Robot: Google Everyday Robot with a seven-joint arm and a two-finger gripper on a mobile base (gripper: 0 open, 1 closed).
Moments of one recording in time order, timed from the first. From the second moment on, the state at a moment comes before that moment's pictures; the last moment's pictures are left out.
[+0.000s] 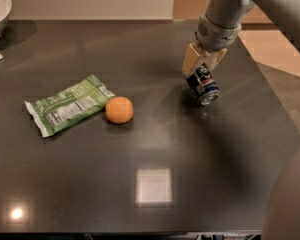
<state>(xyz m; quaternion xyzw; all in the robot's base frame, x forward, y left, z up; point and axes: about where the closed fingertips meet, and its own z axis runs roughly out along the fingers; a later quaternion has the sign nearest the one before) 0.632 -0.143 0.891 -0.23 0.97 0.06 0.11</state>
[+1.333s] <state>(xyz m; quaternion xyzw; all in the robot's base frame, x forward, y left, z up) 0.612 -0.110 0.944 -0.41 0.81 0.16 0.38</state>
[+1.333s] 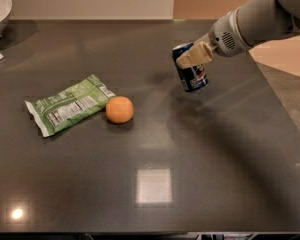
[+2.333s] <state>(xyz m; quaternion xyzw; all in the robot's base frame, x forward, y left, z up) 0.592 -0.113 0.940 -0.45 0.70 0.23 0.51</state>
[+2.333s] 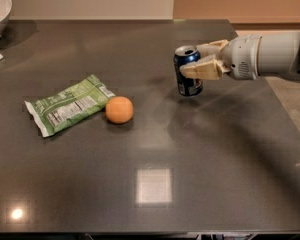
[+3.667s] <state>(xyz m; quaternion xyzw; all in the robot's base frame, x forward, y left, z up) 0.580 -0.118 0.918 -0.42 0.63 0.29 0.58</state>
